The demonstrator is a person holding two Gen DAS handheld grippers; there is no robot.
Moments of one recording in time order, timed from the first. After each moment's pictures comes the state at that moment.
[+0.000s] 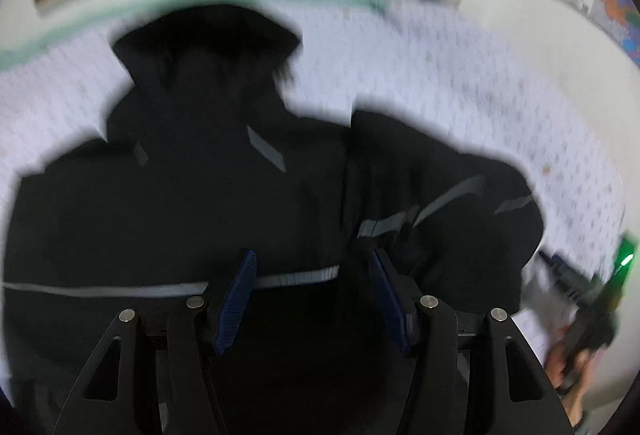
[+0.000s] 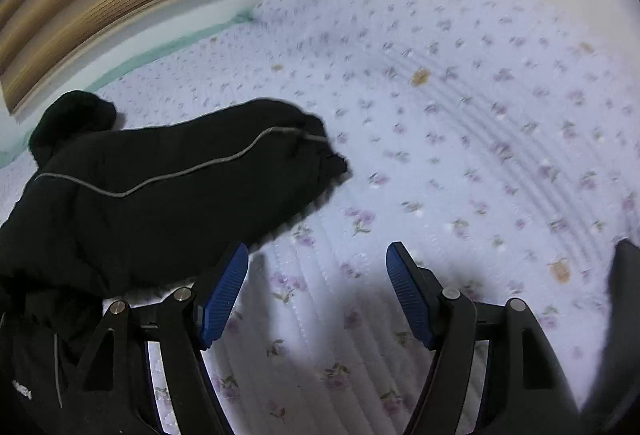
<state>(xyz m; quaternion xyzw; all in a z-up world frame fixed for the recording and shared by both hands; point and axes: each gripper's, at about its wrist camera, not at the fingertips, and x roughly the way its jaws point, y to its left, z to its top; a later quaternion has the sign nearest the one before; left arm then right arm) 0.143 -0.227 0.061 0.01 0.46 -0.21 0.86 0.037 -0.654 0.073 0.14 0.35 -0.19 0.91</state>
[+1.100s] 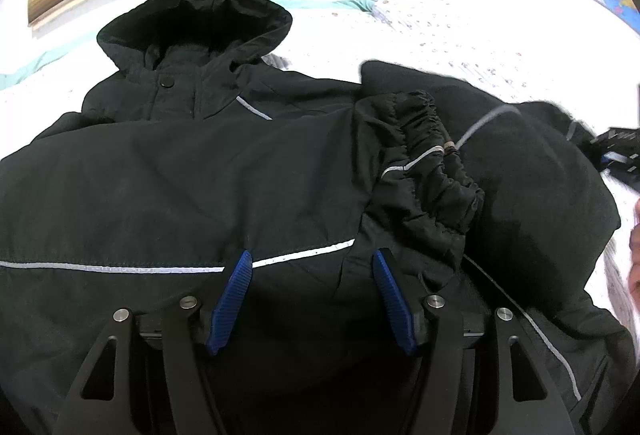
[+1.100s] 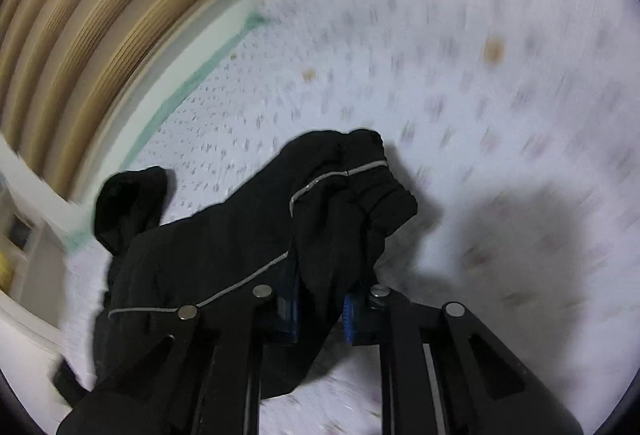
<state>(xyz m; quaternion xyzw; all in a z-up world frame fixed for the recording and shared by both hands) 0.126 -0.231 0.007 0.04 0.38 -0.22 0.90 0.089 -0.703 0.119 0.27 0.33 -0.14 0.89</state>
